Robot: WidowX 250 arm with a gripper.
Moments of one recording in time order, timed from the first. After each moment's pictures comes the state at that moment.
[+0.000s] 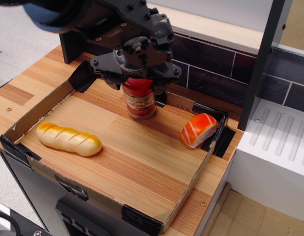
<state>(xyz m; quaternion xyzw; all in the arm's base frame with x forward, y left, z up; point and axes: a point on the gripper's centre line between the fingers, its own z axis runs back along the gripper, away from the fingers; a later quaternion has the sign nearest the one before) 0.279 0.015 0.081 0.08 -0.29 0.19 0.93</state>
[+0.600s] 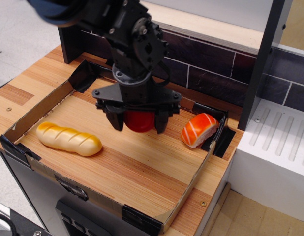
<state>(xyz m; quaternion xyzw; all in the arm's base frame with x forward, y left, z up) 0.250 -0.005 0.047 0.01 -0.11 0.21 0.97</state>
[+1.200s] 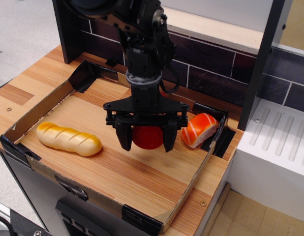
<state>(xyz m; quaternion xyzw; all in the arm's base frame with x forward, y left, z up) 0.244 -0.013 0.024 -0.02 0.02 0.23 0.97</state>
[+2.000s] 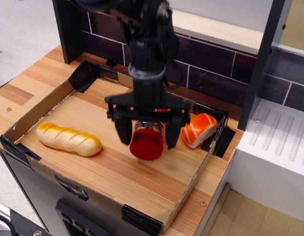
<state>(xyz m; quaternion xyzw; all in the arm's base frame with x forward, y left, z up) 0.243 -0.022 0.044 -0.01 0.00 0.19 0.98</state>
